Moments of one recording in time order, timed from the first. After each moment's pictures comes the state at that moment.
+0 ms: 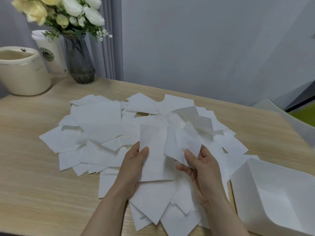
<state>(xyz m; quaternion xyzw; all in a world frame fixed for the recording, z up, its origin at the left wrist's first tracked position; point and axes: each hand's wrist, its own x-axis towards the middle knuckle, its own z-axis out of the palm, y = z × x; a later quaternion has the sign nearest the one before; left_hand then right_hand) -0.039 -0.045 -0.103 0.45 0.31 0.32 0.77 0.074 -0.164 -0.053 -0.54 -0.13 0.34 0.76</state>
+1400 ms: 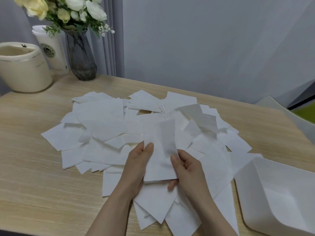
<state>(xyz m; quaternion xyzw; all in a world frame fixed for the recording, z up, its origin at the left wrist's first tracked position) -0.042 -0.050 -0.095 0.45 0.31 0.32 0.77 0.048 -0.155 -0.067 -0.70 -0.30 0.32 0.57</state>
